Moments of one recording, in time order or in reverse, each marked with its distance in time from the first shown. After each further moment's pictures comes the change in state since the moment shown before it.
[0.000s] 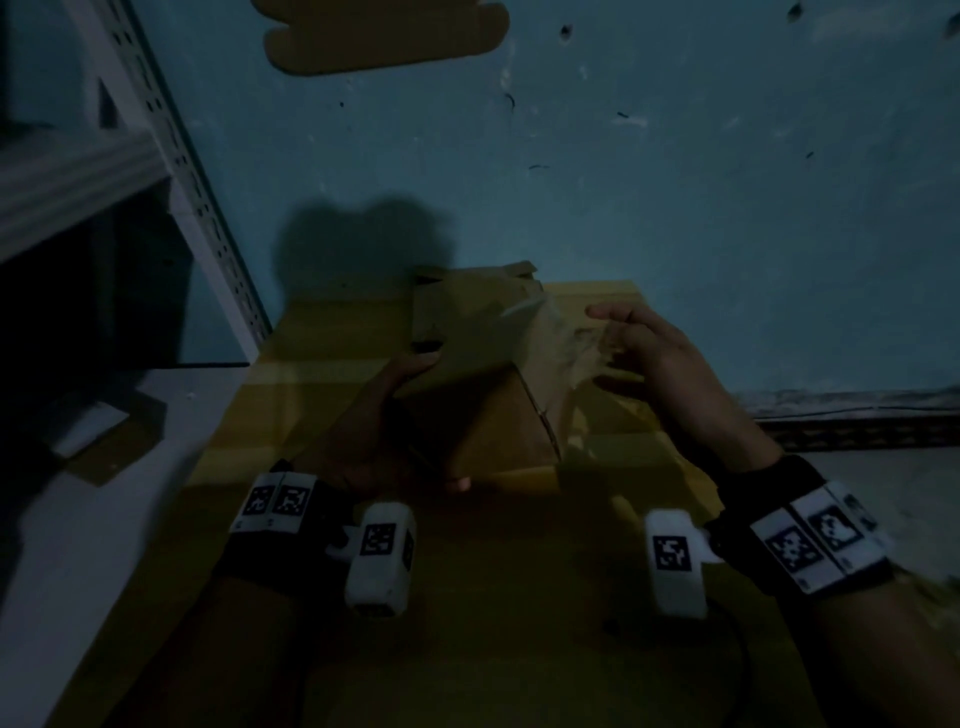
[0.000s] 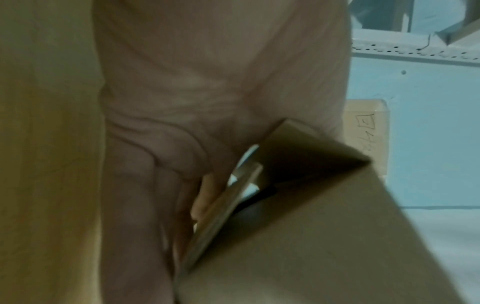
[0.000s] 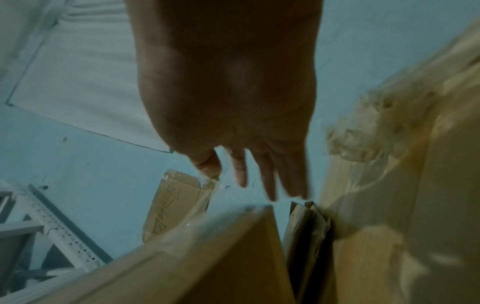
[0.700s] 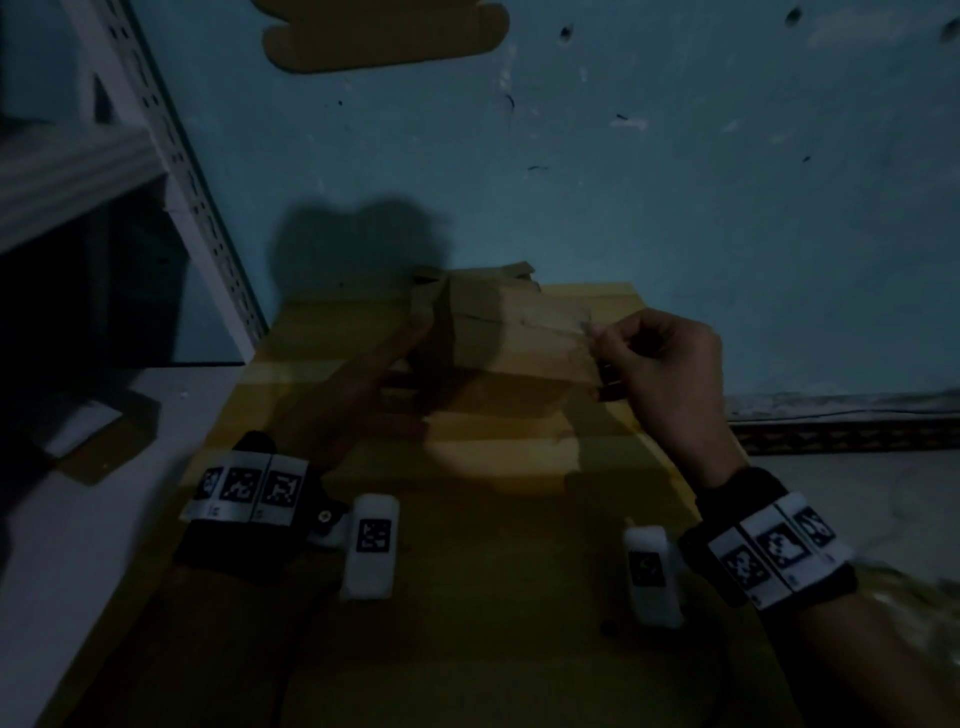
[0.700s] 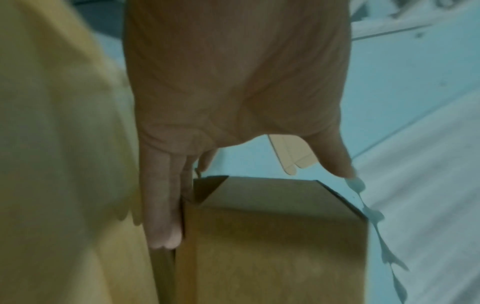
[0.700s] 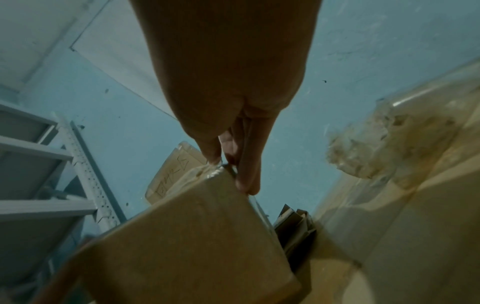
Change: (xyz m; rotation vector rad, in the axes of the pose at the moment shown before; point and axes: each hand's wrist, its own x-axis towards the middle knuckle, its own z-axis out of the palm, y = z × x) left_hand -0.011 0.023 0.011 0.460 0.422 0.223; right_hand -0.001 0.010 0.007 -0.296 0.276 -0.370
